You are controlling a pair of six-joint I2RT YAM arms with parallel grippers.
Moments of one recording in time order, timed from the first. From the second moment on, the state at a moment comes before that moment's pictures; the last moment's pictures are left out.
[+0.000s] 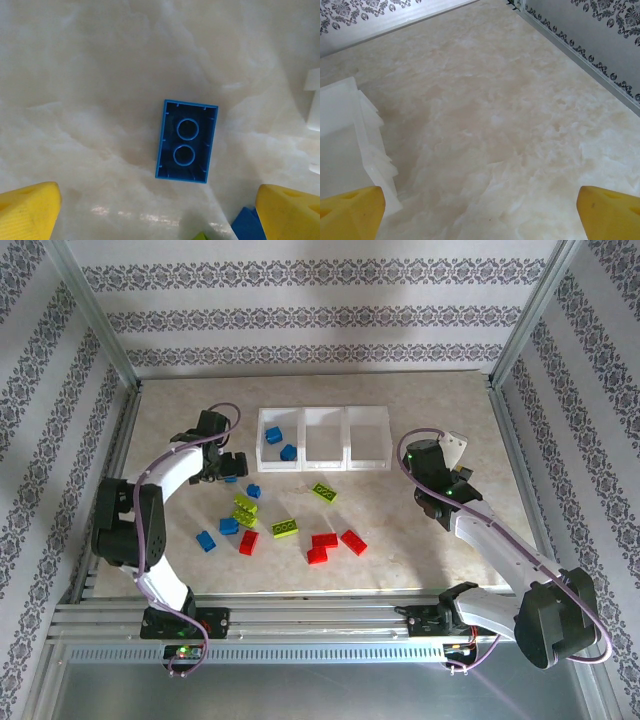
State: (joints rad) left arm -0.12 1.71 1.14 -0.65 -0.08 -0.34; right arm 0.37 1.14 0.76 -0.35 0.64 0.62
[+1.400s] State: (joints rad) left arm -0.10 1.92 1.27 -0.64 -0.05 -0.31; right arm 0.37 1.15 0.76 -0.35 0.64 0.62
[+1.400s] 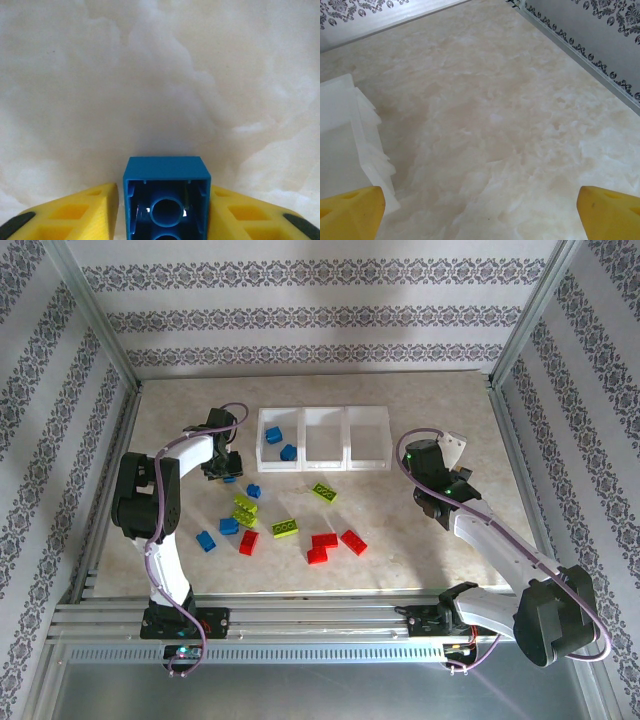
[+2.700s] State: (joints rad) left arm -0.18 1.67 1.27 -0.62 -0.04 -0.35; right arm 0.39 1.14 0.76 -0.35 0.61 0.63
